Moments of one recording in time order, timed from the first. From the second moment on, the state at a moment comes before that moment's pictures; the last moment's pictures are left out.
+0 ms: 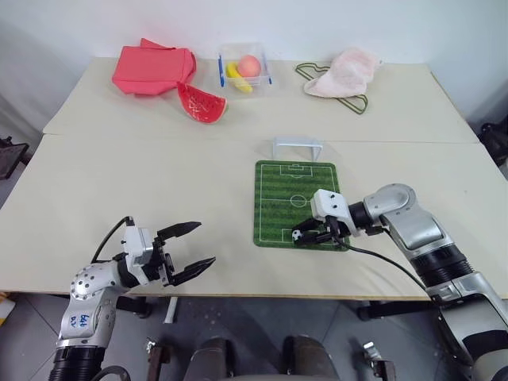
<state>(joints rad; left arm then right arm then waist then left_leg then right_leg) -0.05 0.50 0.17 -0.01 -0.51 -0.07 -1.11 -0.71 -0.65 0.34 0.30 0.13 0.18 1.38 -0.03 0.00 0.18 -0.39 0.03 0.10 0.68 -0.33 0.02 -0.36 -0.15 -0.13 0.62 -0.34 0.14</state>
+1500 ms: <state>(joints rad) -0.13 0.50 0.18 0.05 -0.51 -0.07 -1.13 -0.63 -0.70 0.28 -0.08 0.22 0.38 1.38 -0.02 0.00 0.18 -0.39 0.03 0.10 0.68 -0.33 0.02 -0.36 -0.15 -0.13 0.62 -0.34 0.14</state>
